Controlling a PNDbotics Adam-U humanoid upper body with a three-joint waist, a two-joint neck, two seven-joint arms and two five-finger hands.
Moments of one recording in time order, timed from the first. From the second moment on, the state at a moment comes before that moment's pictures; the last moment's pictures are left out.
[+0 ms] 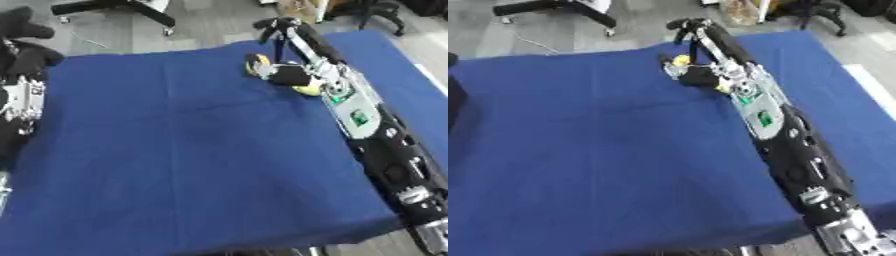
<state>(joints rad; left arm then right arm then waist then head) -0.32 0.30 -0.19 -1.98 -0.23 -0.13 0.10 -0.68 -0.35 0.10 -1.29 0.64 -0.19 0.07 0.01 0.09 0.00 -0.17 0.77</state>
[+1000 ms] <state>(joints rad) -0.30 0.26 -0.20 -1.96 -0.24 -0.14 0.08 -0.75 -0.41 -0.02 -0.95 0.93 -0.11 -0.03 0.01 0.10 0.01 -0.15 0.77</state>
